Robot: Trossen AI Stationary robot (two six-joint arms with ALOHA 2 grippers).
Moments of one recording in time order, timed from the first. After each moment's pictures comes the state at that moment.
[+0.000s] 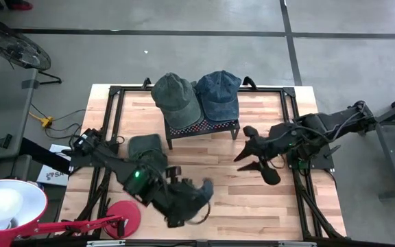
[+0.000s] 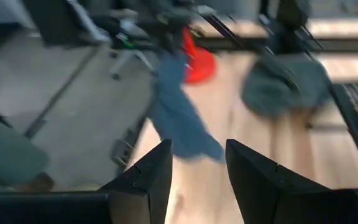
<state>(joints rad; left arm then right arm) -0.59 1.90 2.10 -1.20 -0.33 -0.64 0.33 1.20 1.36 -0.67 -0.04 0.21</state>
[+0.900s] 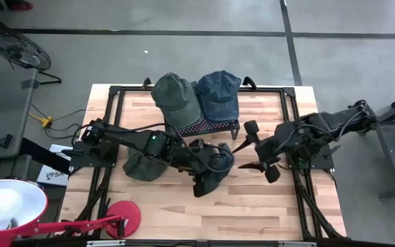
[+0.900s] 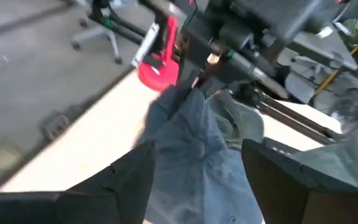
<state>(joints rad) -0.33 1.90 2.15 -0.96 -0.17 -0.48 0.36 1.17 1.36 -0.63 0.07 -0.26</state>
